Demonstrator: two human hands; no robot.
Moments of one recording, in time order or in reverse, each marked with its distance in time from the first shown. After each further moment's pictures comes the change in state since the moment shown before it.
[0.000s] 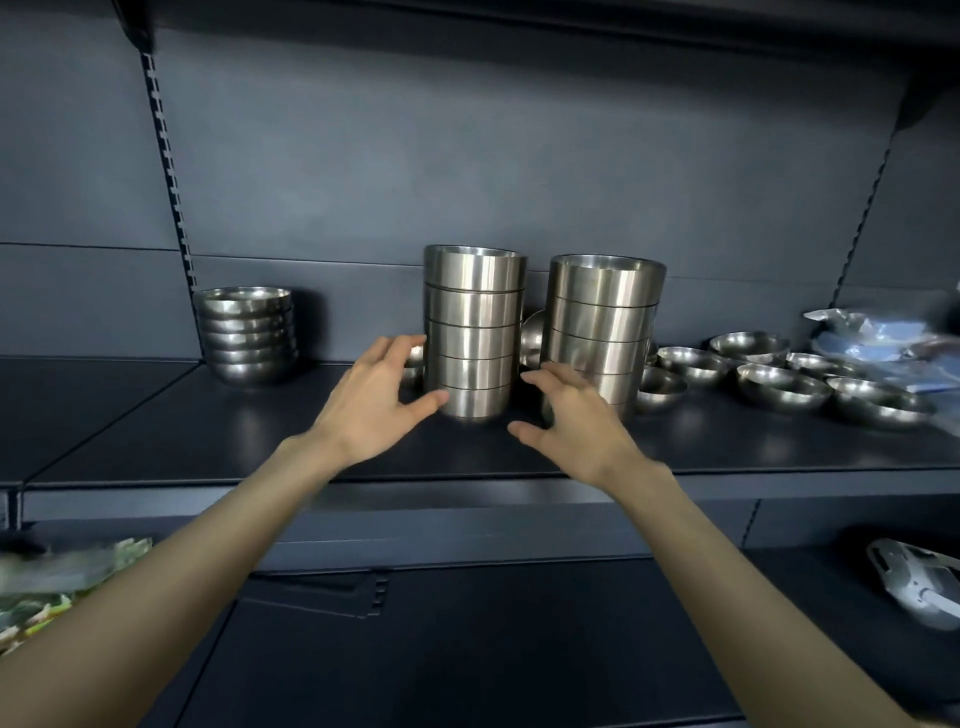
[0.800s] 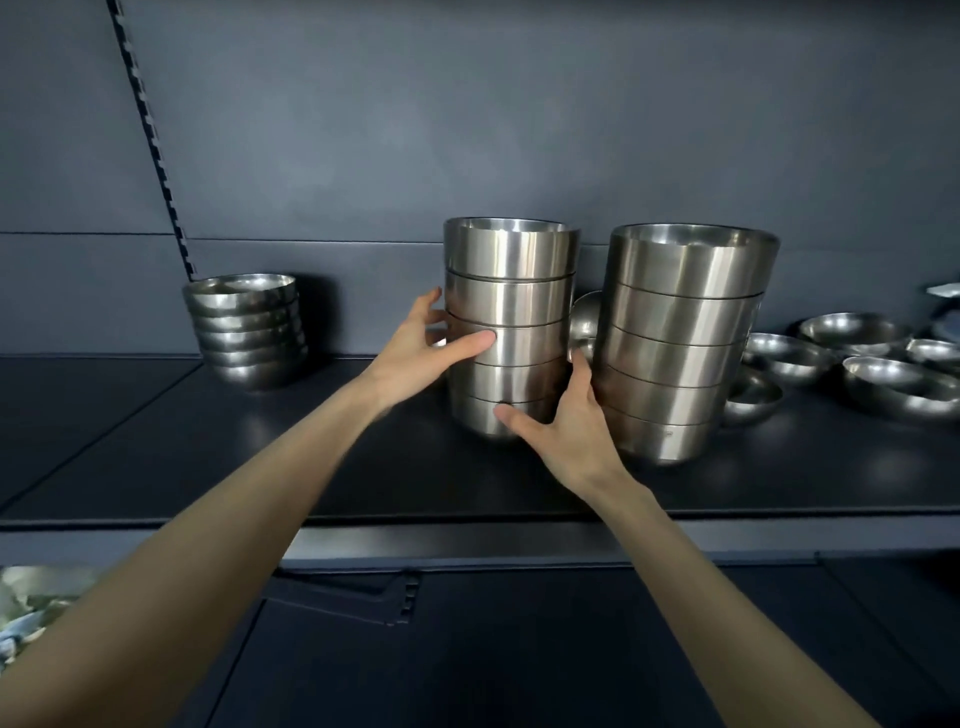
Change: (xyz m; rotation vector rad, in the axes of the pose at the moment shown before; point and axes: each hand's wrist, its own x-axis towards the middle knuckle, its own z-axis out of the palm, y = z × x) left_hand 0.099 -0.046 0.044 -0.640 -0.117 -0.298; right_hand 0.081 0.015 0.078 0.597 0.087 0.194
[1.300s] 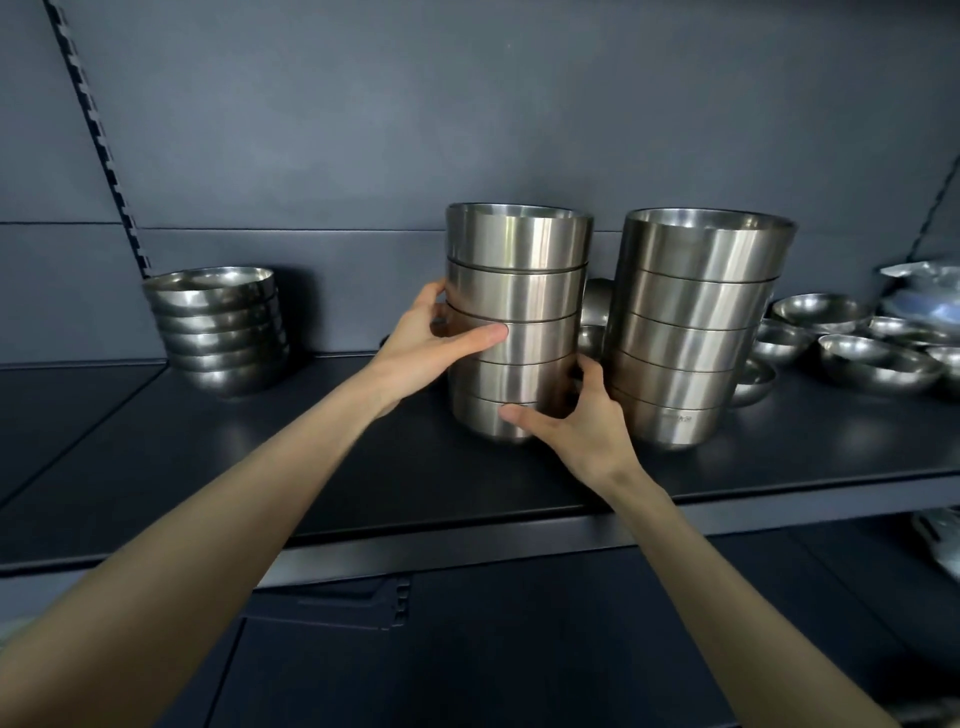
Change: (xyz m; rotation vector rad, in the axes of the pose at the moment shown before) left_hand 0.016 -0.017 -0.012 -0.089 -0.115 0.072; right_hand -0.001 -0.003 0.014 0.072 0.117 0.098
